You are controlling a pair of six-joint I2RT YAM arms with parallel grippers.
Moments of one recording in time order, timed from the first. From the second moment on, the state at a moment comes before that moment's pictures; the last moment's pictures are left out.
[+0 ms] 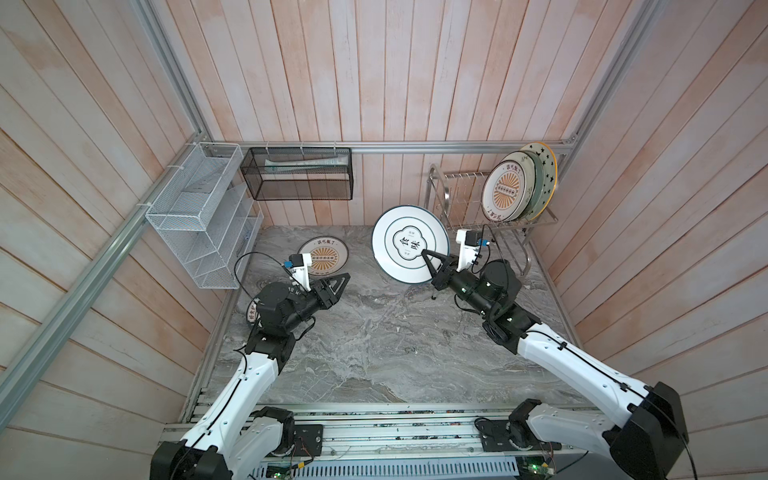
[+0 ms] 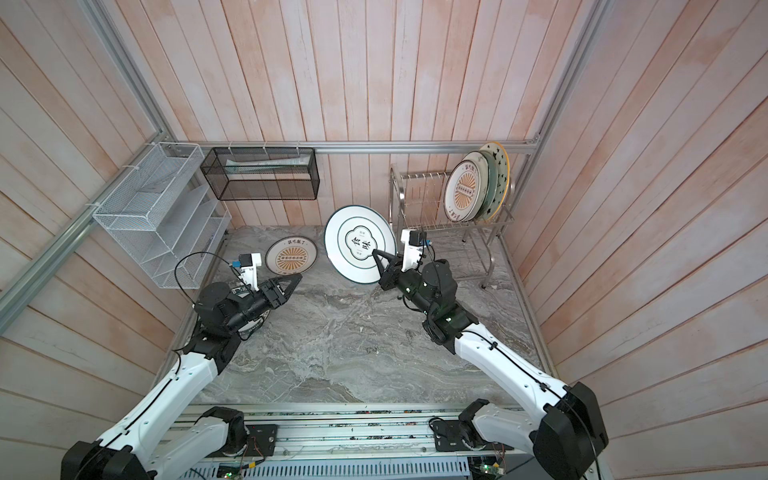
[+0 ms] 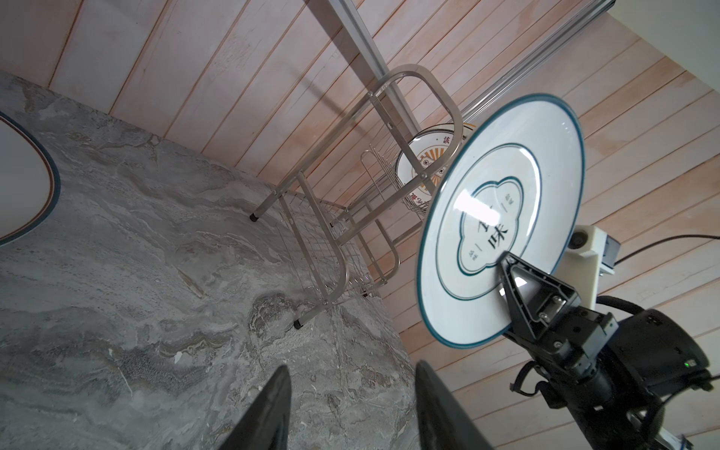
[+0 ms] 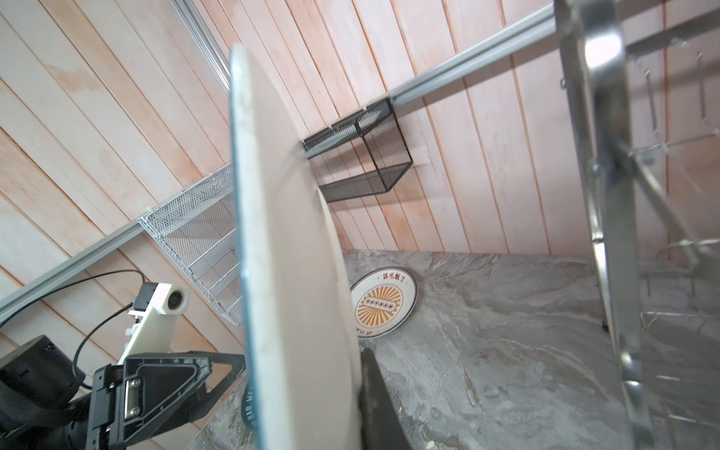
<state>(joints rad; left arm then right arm) -0.19 0.98 0.61 0.31 0.60 -0.79 0.63 1.15 0.87 0.36 -0.10 0.49</state>
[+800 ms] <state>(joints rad) -0.20 0.98 0.61 0.27 0.60 -0.76 0.16 1.16 1.26 0.29 -0.10 0.30</state>
